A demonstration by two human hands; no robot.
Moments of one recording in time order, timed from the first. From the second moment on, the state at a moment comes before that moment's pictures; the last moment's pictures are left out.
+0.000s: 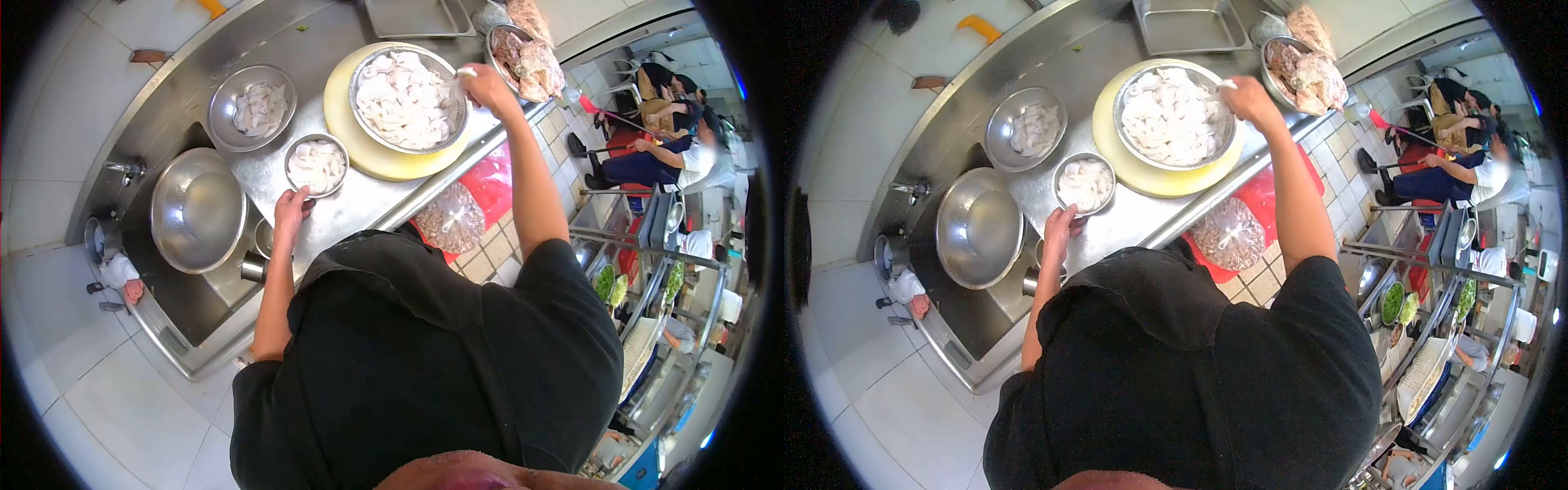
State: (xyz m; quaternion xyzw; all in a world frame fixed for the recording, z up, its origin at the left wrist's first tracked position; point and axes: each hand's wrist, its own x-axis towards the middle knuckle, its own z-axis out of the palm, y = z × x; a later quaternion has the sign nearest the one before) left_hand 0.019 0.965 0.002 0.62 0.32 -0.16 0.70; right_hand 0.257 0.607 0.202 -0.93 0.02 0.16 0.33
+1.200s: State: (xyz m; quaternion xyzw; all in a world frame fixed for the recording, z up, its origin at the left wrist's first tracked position) left_hand 0.034 0.952 -0.006 0.58 0.34 0.01 0.74; right_hand 0.235 0.558 0.168 -0.97 -0.08 0.07 0.24
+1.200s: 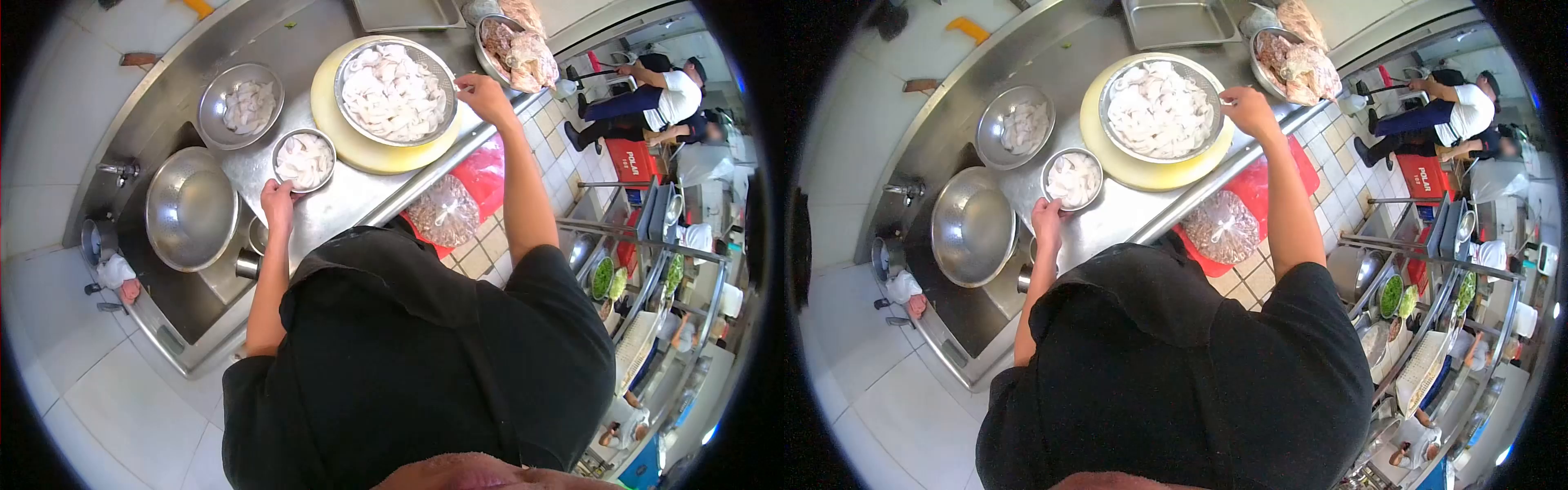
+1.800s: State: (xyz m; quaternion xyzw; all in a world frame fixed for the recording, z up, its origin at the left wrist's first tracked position) left_hand -0.041 0.967 0.025 0.54 0.33 0.00 0.77; right_hand 0.227 0.612 0.112 -0.99 -0.08 0.00 0.07
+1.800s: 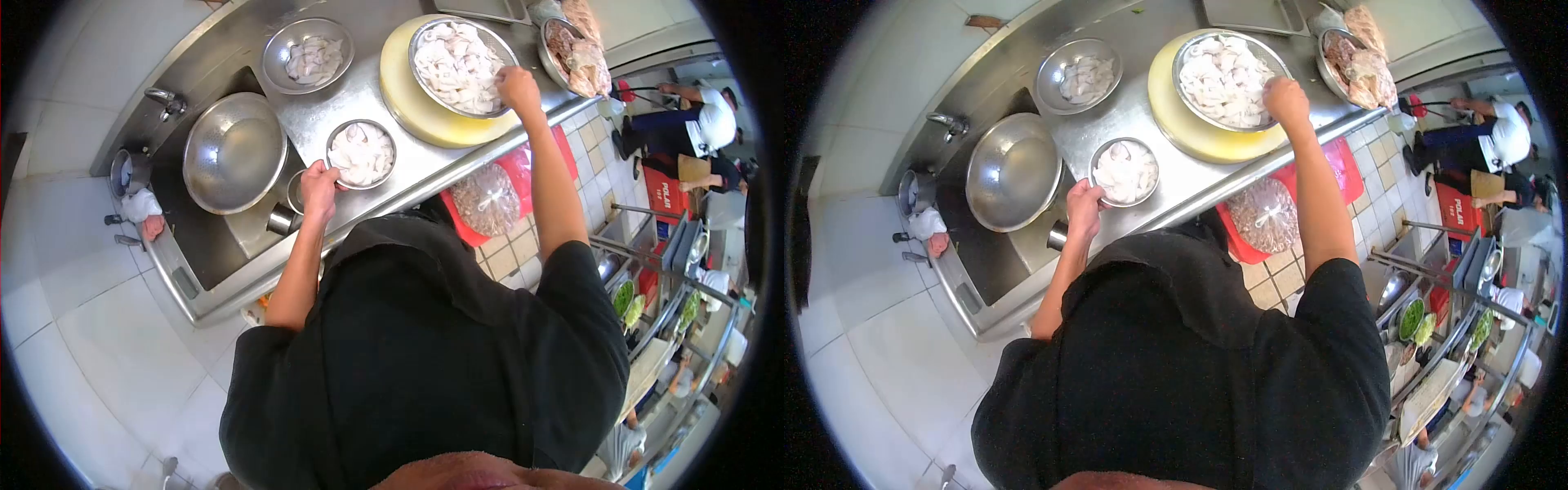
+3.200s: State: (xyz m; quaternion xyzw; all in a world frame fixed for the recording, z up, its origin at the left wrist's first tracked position) left_hand -0.188 0.390 0.221 0.47 -0.23 -0.62 0.59; right_hand -0.446 0.307 0.263 -0.82 0.38 -0.28 0.32
